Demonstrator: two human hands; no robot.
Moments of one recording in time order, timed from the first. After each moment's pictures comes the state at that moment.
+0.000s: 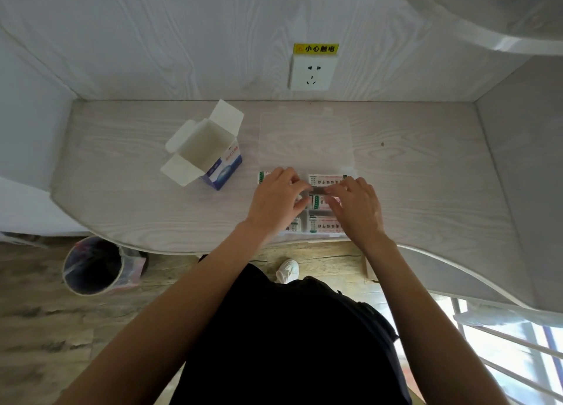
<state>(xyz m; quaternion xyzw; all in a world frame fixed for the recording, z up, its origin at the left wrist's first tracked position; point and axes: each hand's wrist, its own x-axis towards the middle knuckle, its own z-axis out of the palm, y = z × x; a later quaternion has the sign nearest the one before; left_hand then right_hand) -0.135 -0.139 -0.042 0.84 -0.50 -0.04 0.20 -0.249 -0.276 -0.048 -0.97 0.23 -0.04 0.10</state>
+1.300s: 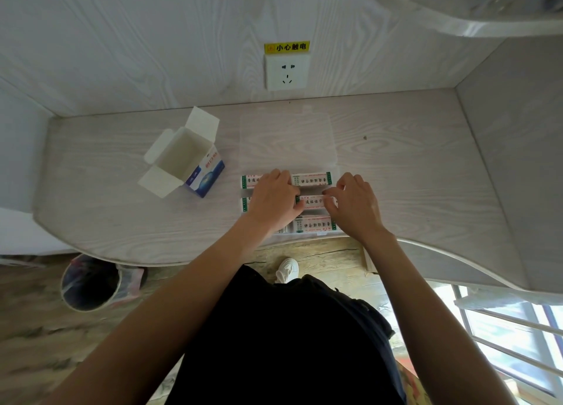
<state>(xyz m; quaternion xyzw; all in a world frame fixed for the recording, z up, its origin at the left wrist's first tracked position) -0.140 -0.172 -0.042 0.84 -0.52 -0.13 0.04 -0.263 -0.296 -0.048 -0.96 0.25 0.03 0.11</state>
